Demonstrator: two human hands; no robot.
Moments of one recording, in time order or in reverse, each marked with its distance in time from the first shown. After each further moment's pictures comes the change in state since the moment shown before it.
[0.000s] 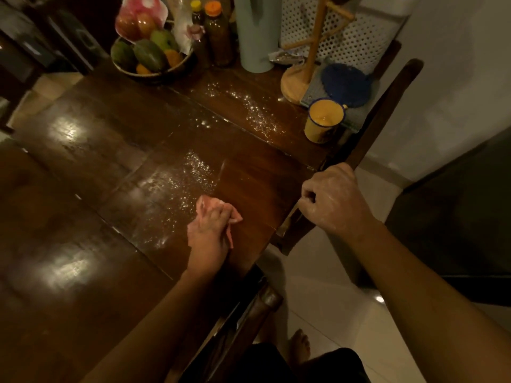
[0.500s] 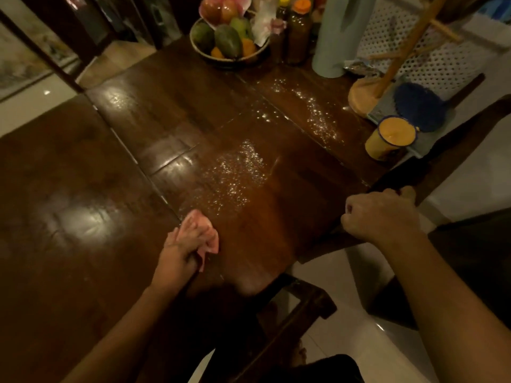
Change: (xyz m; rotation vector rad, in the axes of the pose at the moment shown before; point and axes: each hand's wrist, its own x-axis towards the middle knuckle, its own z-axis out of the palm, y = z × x) left_hand -0.085 -0.129 -0.052 -0.108 0.076 0.014; right_hand 0.032 -0.055 -0.021 -0.399 -0.637 0.256
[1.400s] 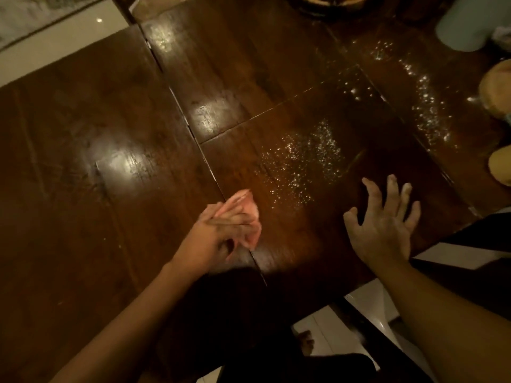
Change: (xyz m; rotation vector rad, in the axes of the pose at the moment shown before) left_hand 0.010 -0.037 -0.022 0.001 -0.090 0.095; right_hand 0.096 -0.113 0.116 0.344 0.438 -0.147
